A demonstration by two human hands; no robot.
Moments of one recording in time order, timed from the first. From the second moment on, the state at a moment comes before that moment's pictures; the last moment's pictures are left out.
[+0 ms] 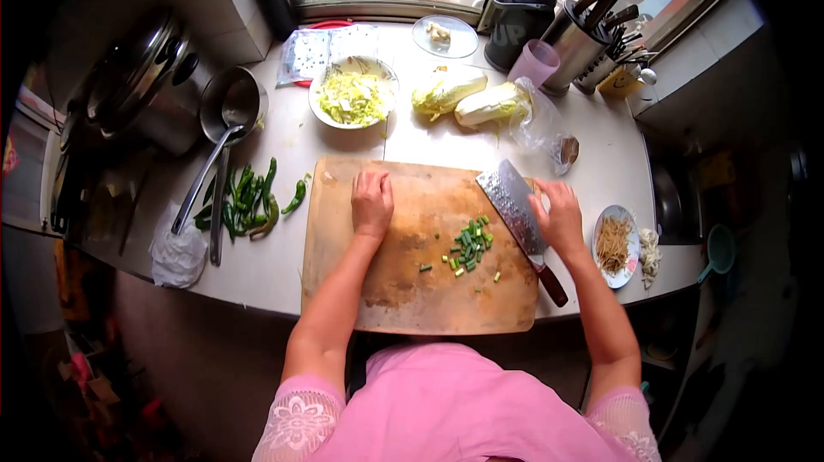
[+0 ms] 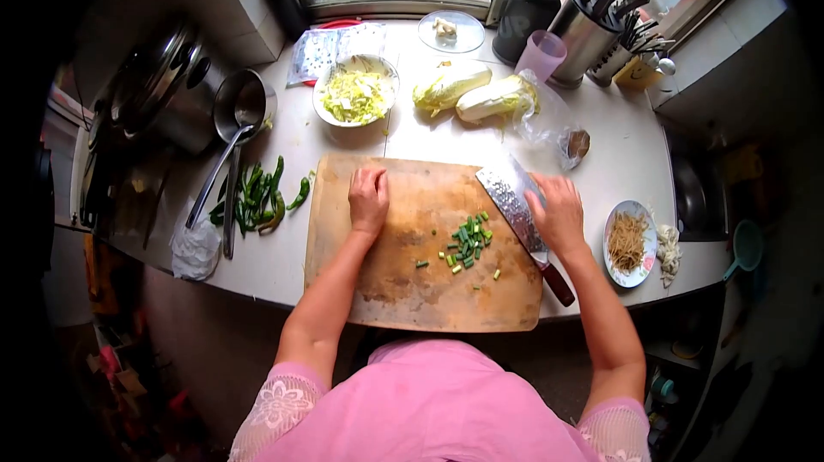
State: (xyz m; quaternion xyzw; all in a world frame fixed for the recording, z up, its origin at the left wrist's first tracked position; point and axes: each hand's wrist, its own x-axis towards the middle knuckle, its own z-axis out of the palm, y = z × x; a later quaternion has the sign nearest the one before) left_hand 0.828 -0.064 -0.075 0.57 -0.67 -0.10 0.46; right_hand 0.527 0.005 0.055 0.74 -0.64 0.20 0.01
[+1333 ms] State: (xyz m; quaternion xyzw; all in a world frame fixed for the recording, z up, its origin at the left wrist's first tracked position) left_hand 0.825 -0.064 -0.063 0.60 -0.65 -0.15 0.44; right_hand 0.667 -0.220 0.033 0.86 -0.38 0.23 -0.25
